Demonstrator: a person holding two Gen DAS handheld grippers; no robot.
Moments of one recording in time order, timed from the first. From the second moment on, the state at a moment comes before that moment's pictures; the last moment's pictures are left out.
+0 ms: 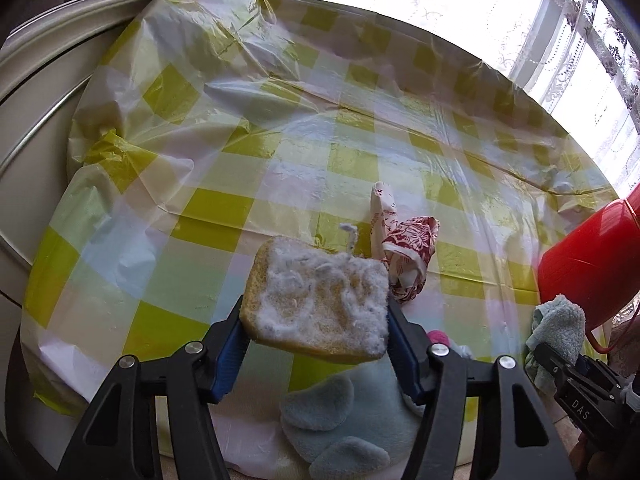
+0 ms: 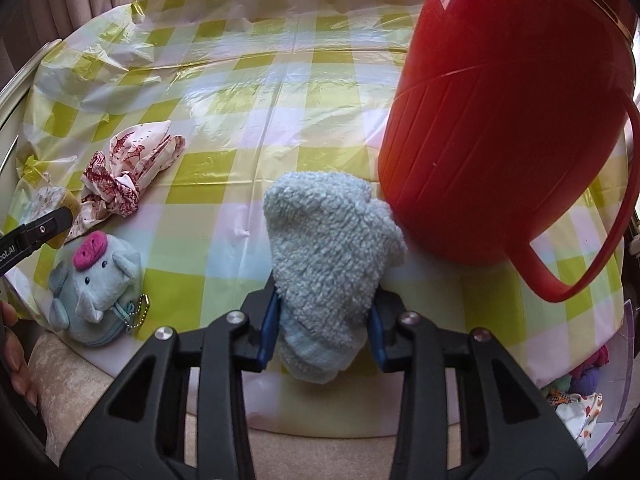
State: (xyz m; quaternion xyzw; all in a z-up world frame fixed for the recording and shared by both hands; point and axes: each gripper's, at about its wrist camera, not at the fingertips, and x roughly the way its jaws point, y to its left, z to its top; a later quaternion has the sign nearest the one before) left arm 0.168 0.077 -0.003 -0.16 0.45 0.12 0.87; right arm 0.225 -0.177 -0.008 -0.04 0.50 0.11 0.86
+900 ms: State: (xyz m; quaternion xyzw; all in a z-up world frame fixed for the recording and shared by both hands) left arm 0.136 -0.031 0.027 -0.12 0.44 0.03 0.89; right arm 0.169 -0.240 0.034 -0.01 0.46 0.12 0.88
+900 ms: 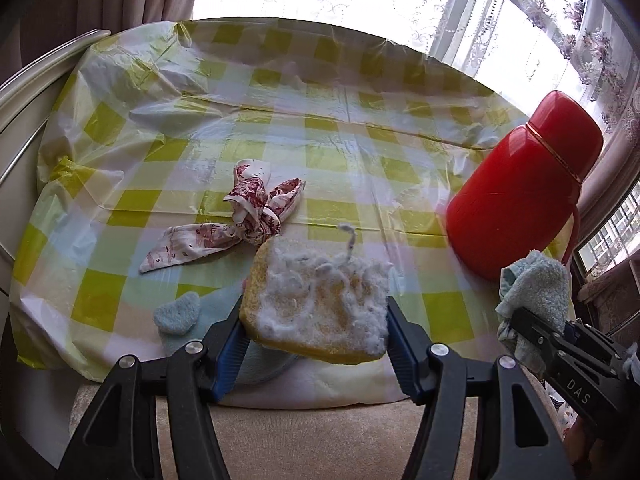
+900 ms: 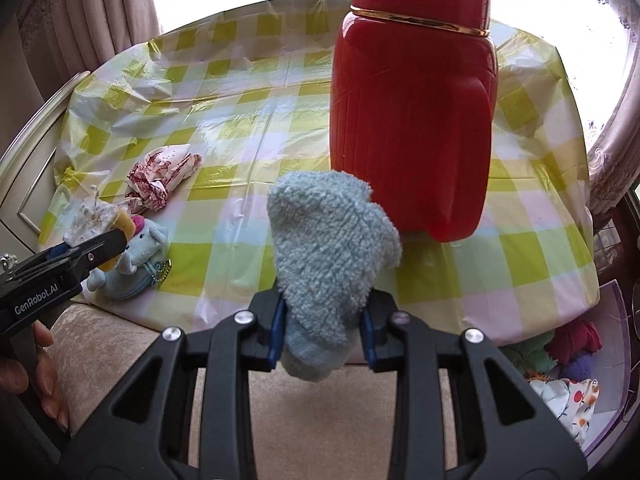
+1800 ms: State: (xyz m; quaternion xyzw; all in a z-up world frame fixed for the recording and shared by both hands) left arm 0.099 -0.289 0.033 0.00 0.47 -0.27 0.84; right arm 0.070 -0.491 0.050 0.05 0.46 -0.09 0.88
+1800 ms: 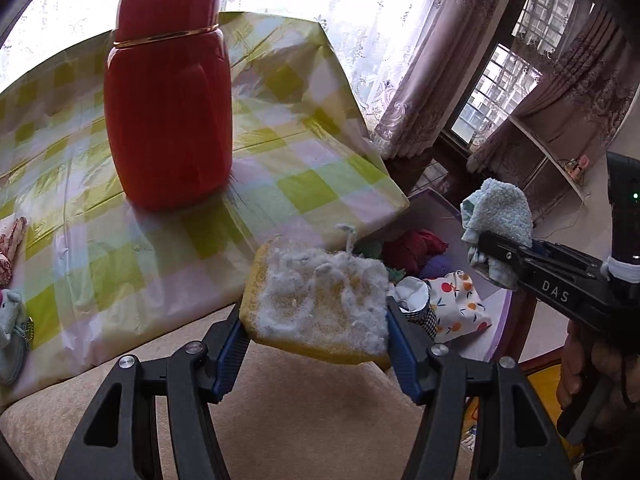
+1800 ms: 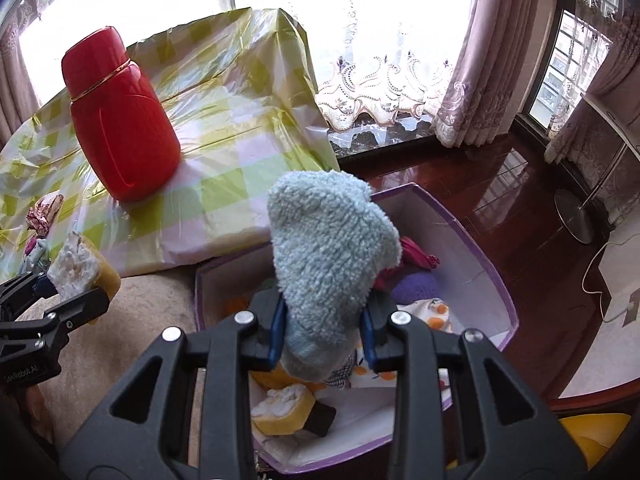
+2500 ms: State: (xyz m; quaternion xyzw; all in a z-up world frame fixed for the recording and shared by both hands) left arm 0.067 -0.378 0.015 0.02 0.53 -0.37 0.76; right arm 0.029 -0.555 0.039 0.10 0.47 -0.14 0.87
